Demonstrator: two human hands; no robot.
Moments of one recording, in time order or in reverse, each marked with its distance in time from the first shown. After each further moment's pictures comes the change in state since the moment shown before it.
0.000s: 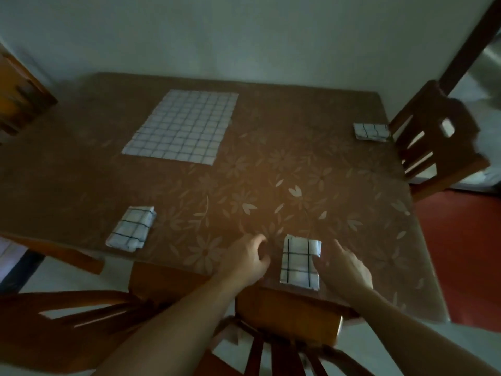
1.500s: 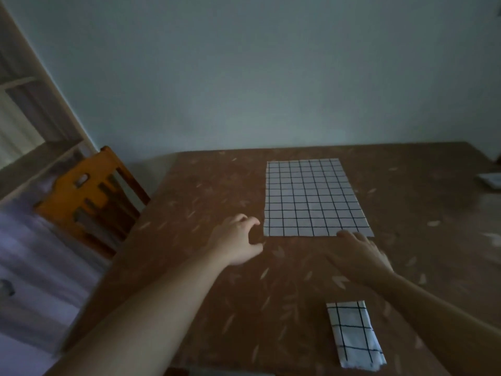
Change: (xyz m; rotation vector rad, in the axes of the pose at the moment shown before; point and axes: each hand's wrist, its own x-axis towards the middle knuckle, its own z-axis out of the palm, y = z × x) left_hand 0.110 -0.419 -0.428 0.357 0.009 0.212; right_hand 0.056 -0.532 0.098 -0.021 0.118 0.015
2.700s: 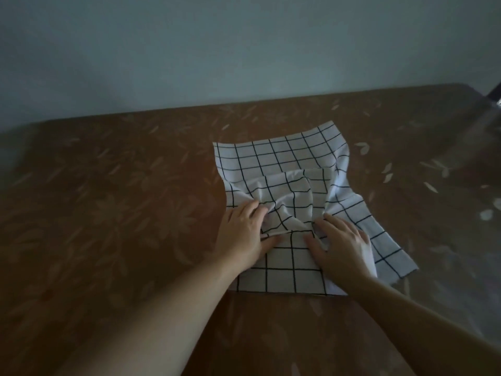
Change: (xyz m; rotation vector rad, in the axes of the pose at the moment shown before) left_hand 0.299 -0.036 0.168 -0.109 0.076 0.348; right_hand 0.249 0.012 0.140 0.006 0.345 0.035
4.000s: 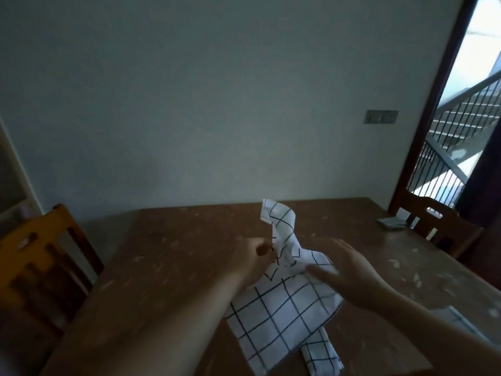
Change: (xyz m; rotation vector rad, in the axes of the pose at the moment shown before) left_hand -0.299 0.251 -0.242 -0.639 0.186 -0.070; right_hand -0.302 -0.042 -0.364 0.208 0.039 -0.324
